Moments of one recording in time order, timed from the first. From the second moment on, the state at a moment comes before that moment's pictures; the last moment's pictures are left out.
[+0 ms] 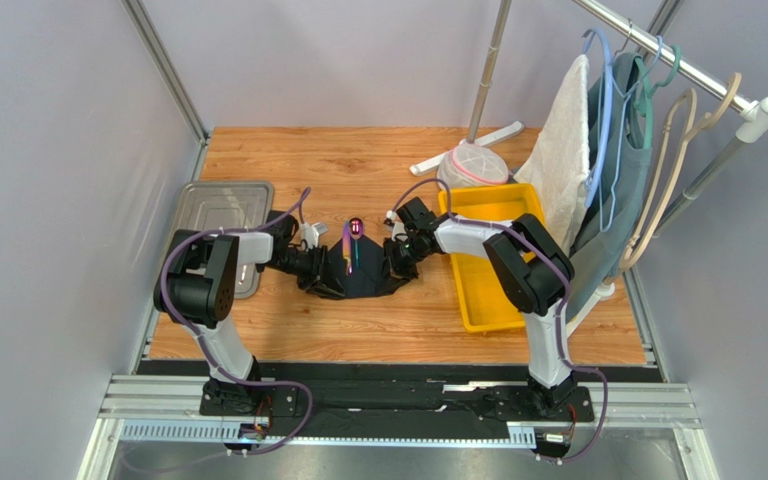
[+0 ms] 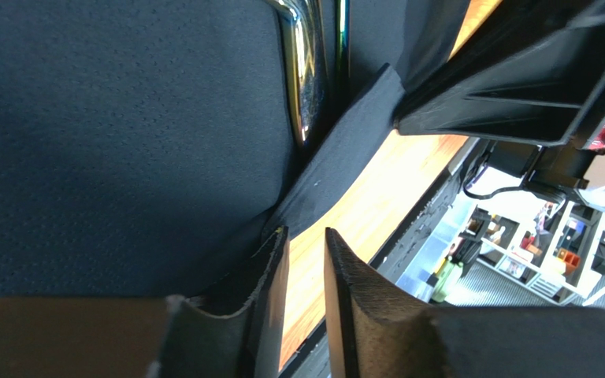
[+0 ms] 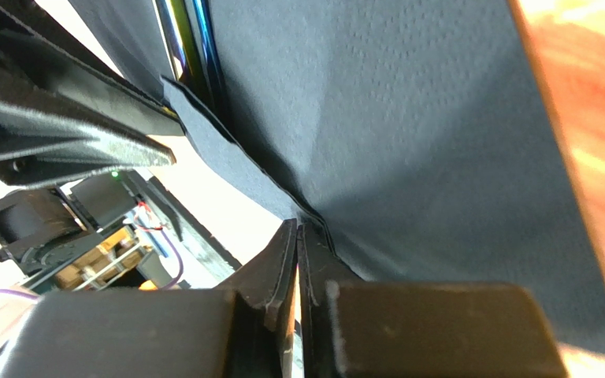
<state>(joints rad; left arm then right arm) -0.15 1.77 0.81 -0.37 0.86 -0.21 0.63 2.07 1.28 -0.35 -0.66 0.64</state>
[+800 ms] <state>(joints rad) -0.15 1.77 0.81 -0.37 0.84 -0.21 0.70 2.08 1.34 -0.34 -0.65 0.63</state>
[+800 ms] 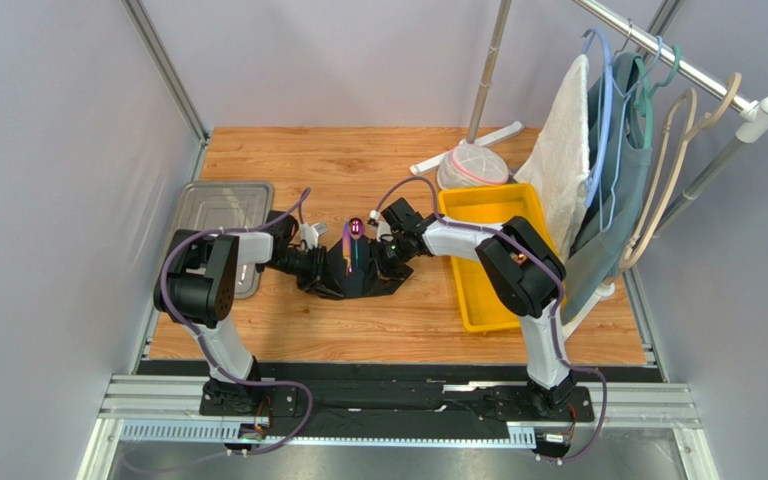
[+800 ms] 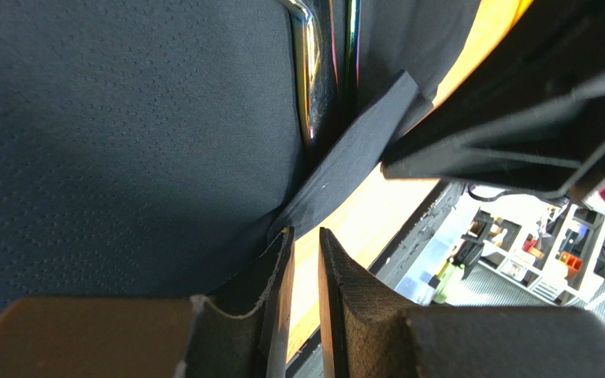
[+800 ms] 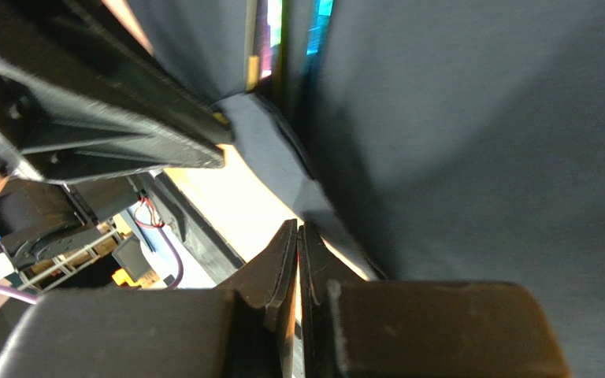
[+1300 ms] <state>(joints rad) -0.14 1.58 0.74 -0.26 0.92 -0.25 0.68 2.10 1.34 -0.36 -0.65 0.61</state>
